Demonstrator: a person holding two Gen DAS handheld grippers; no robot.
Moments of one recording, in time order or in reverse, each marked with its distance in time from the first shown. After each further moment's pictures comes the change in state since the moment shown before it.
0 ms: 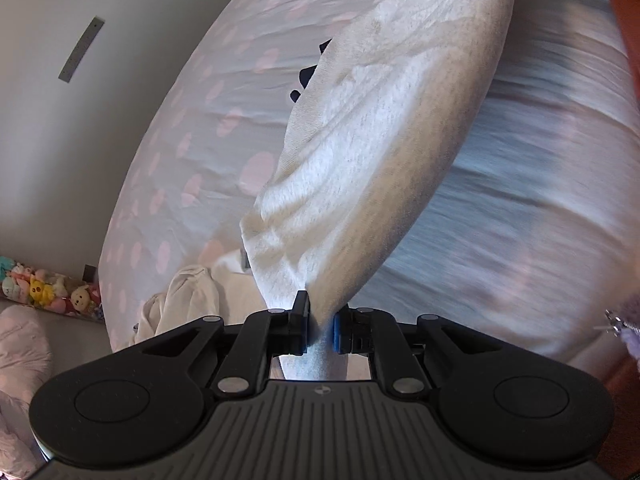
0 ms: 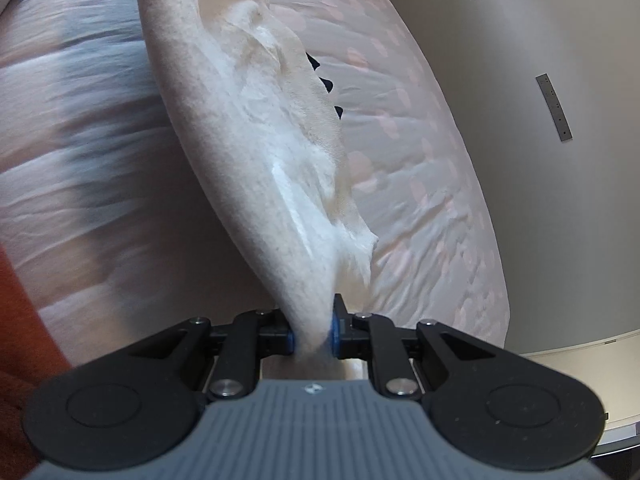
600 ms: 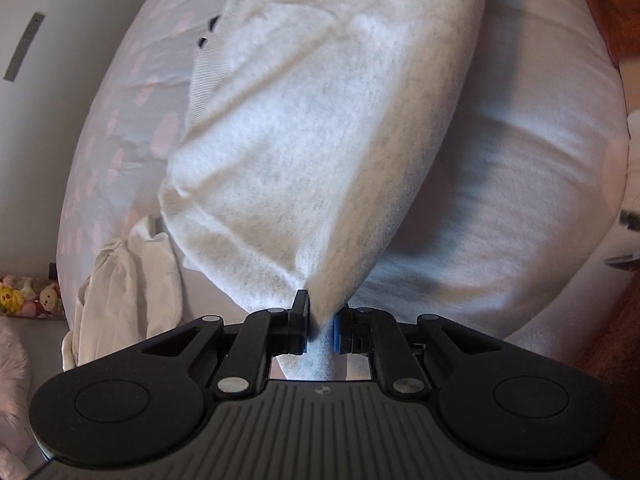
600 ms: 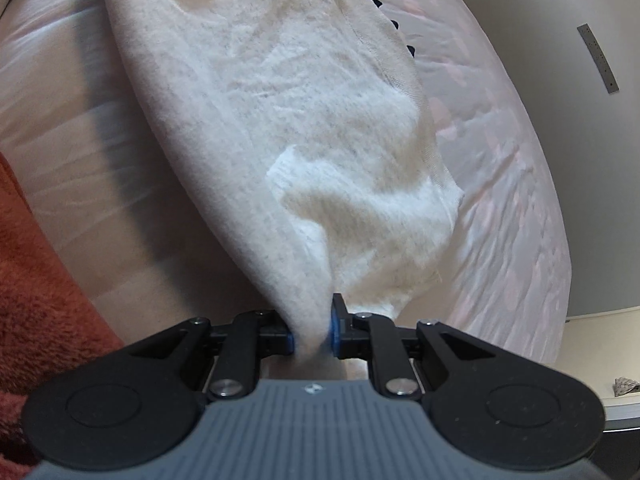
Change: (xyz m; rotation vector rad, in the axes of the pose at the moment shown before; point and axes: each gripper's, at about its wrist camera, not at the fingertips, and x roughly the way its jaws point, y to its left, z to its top) left arm 0.040 -0.064 -0.018 0.101 0.125 -0.113; right arm 0.029 0.054 -0.013 0.071 0.116 0.166
